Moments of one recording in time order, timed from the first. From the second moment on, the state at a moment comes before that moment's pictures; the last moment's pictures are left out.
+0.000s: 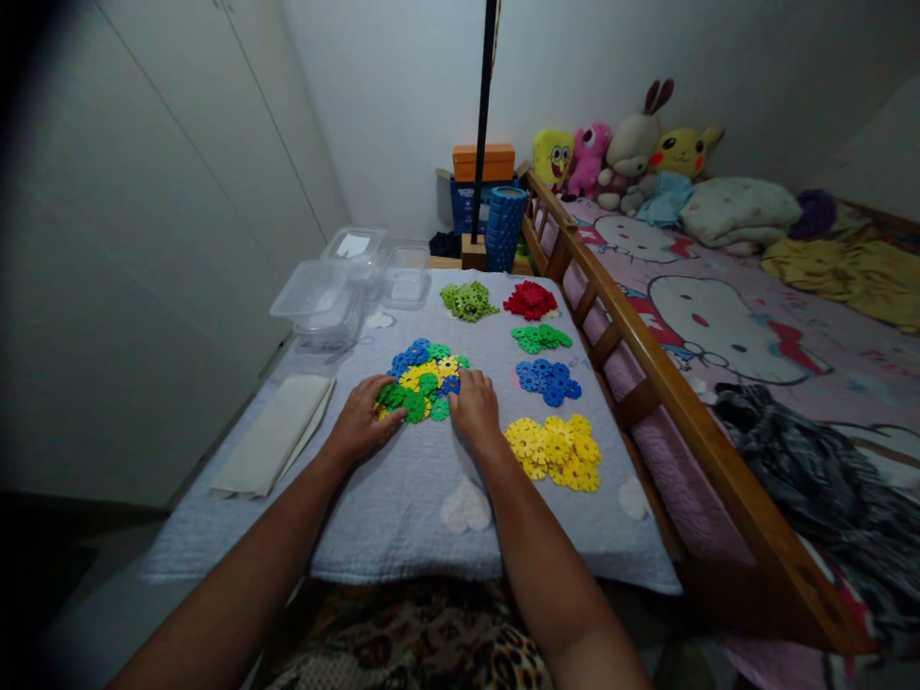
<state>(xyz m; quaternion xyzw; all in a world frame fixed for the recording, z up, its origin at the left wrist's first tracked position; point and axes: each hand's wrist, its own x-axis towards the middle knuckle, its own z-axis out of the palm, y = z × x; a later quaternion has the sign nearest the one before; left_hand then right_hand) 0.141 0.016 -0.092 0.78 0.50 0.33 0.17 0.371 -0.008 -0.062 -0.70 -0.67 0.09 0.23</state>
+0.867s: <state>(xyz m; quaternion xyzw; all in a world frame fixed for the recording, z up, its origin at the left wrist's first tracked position) 0.140 0.013 -0.085 0.79 0.49 0.34 0.15 0.544 -0.009 -0.037 -0.77 -0.50 0.14 0.37</state>
